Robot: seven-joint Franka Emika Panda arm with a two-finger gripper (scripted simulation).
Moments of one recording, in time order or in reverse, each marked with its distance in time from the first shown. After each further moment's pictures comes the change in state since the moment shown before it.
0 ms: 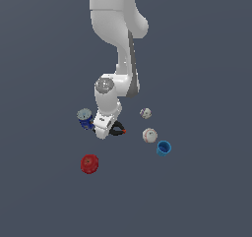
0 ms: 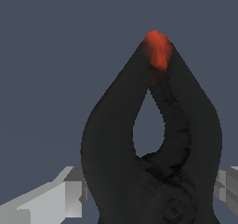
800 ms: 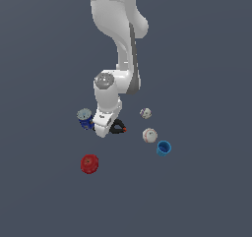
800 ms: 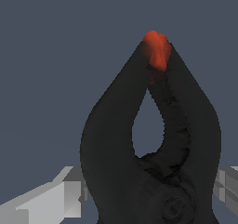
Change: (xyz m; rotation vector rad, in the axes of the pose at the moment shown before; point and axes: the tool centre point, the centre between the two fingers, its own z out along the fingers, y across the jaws) arm 0.004 0.001 -0.022 0.004 -0.001 -0.001
